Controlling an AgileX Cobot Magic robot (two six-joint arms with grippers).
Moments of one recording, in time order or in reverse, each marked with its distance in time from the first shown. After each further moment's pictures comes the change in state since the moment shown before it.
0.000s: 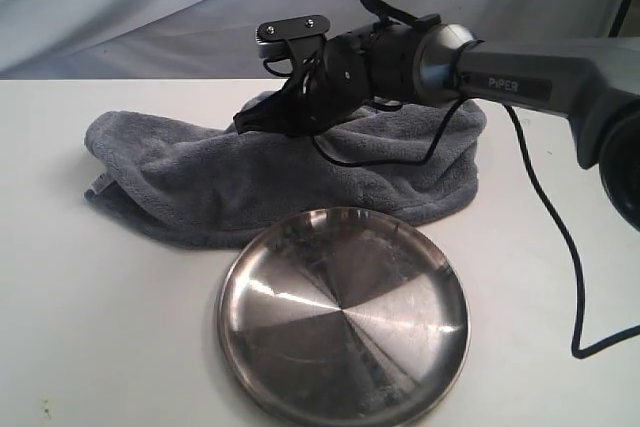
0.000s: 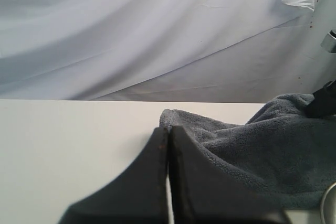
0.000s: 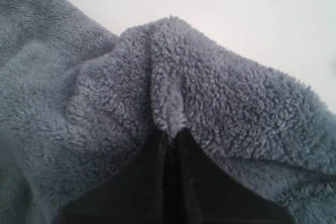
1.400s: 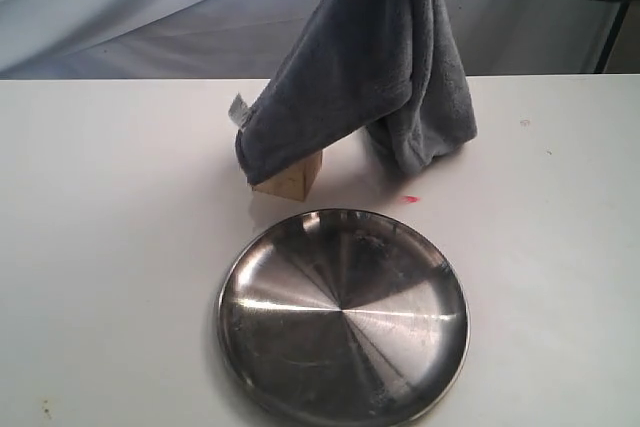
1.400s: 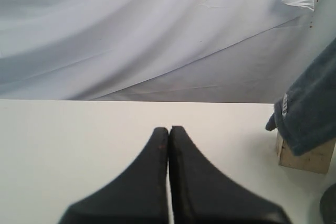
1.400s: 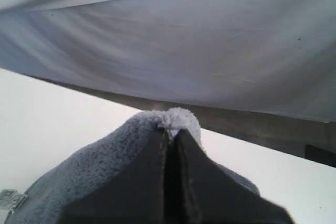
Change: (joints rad) left arm 0.000 0.000 0.000 0.000 0.000 0.000; right arm -0.118 -0.461 0.000 -0.369 0.180 0.203
